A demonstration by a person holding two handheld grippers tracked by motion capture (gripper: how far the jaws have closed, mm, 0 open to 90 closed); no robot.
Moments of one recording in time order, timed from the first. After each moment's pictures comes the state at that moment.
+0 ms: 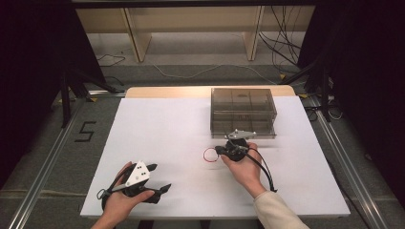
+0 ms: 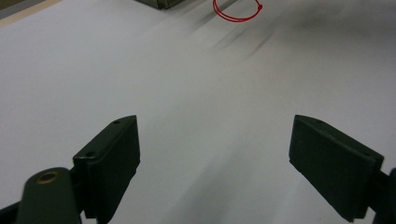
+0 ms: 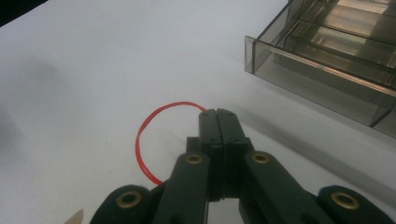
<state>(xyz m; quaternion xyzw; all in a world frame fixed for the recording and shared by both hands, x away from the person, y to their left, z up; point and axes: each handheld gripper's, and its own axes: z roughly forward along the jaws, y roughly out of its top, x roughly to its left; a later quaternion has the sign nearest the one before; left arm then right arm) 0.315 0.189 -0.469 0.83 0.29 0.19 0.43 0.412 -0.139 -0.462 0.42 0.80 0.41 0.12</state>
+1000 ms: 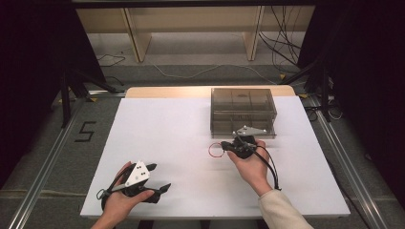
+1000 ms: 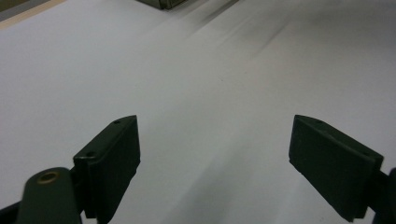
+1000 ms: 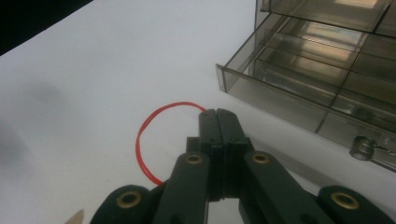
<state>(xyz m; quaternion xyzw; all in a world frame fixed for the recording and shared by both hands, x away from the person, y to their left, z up) 0.315 0.189 -0.469 0.83 0.29 0.19 0.43 0.408 -0.156 -0.443 0.43 0.78 0.43 0.14</state>
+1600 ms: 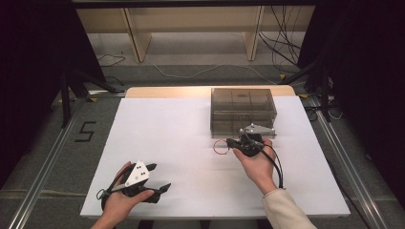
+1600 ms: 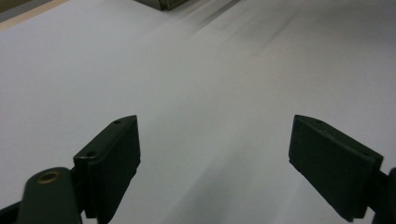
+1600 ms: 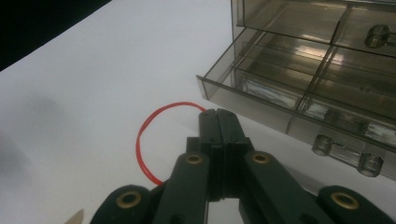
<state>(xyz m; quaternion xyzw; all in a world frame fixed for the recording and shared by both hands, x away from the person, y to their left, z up) 0.315 0.190 -0.468 0.83 0.29 0.19 0.43 0.407 -0.172 -0.434 0.44 0.77 0.44 0.15</state>
